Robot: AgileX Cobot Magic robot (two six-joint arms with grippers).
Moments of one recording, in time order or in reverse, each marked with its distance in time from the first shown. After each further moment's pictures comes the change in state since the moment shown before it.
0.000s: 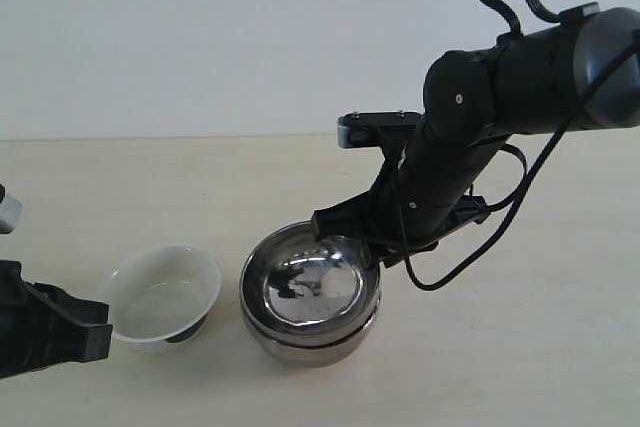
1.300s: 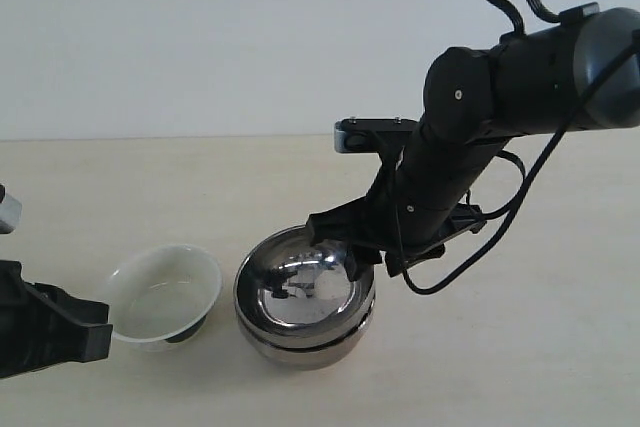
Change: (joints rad) left arm 0.000 0.000 0.000 0.000 0.000 0.000; right arm 0.000 0.000 0.000 0.084 0.033 -0.050
